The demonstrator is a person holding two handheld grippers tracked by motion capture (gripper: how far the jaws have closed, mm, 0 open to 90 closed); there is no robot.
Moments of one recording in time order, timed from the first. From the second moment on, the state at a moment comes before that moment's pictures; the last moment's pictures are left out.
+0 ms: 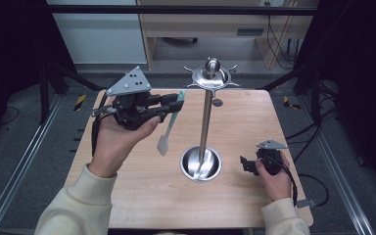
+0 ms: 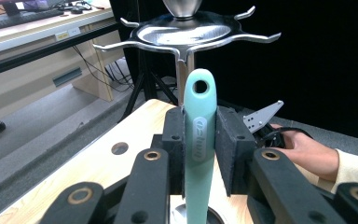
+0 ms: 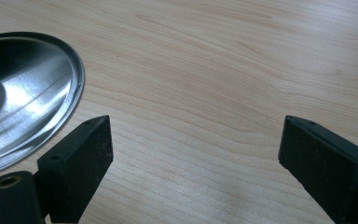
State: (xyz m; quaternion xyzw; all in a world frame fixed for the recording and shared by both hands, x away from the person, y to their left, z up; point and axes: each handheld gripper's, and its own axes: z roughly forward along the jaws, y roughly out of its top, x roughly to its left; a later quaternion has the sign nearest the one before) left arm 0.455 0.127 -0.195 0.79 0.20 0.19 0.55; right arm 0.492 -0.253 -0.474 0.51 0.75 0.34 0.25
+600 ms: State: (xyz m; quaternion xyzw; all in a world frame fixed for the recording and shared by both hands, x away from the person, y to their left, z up) left arm 0.455 0.125 -0.190 0.79 0.20 0.20 0.54; right arm 0.492 -0.252 -0.474 0.51 0.75 0.34 0.25
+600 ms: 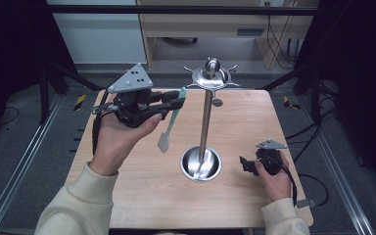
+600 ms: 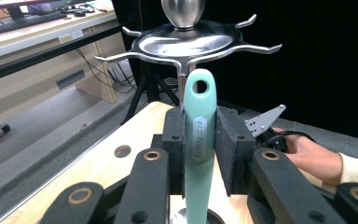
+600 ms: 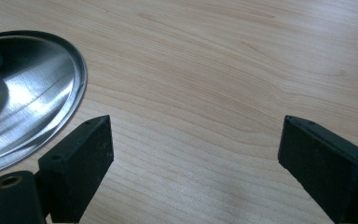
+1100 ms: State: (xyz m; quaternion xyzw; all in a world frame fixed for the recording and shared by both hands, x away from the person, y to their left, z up) left arm 0.459 0.122 -0.188 0.79 0.21 0.21 0.54; right arm 0.492 -0.252 -0.474 0.51 0.75 0.34 0.25
